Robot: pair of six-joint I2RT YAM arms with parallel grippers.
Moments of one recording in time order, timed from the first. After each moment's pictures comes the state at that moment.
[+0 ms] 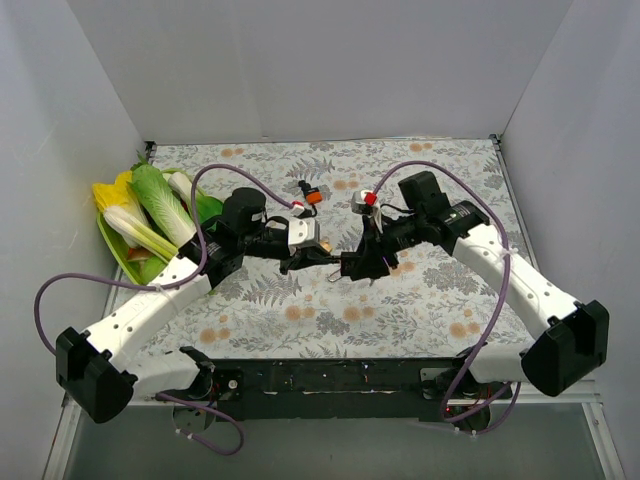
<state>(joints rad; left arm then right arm) -0.65 1.15 1.02 -0.30 0.83 0.50 0.56 1.33 1.21 -0.81 -1.06 -0.42</state>
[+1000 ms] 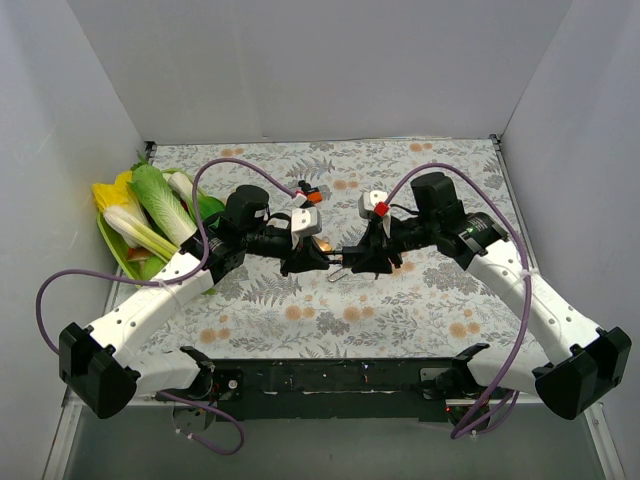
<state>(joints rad) -0.65 1.18 1.06 -0.37 0.86 0.32 0.58 1.18 1.16 -0.66 -0.96 -0.48</state>
